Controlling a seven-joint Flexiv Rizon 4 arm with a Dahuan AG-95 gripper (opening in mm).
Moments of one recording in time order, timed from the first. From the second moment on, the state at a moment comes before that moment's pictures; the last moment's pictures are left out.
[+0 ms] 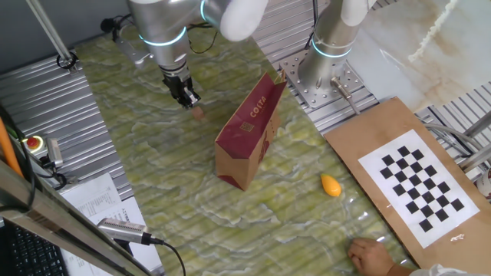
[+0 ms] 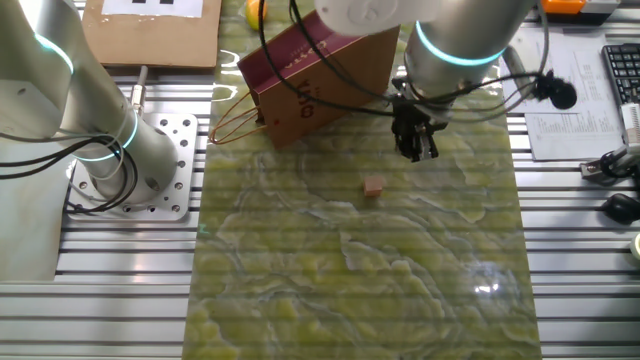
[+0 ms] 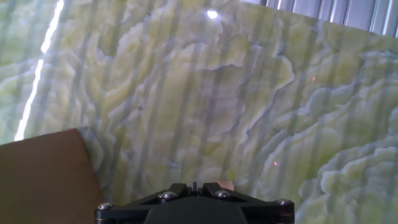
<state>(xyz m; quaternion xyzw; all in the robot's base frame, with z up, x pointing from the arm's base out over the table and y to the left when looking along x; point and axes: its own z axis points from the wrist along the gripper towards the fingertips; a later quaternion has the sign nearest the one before) 0.495 -0.020 0.116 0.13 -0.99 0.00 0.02</state>
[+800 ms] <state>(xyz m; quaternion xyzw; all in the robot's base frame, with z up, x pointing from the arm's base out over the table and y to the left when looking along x) 0.494 -0.019 0.115 0.15 -0.99 -0.02 0.04</state>
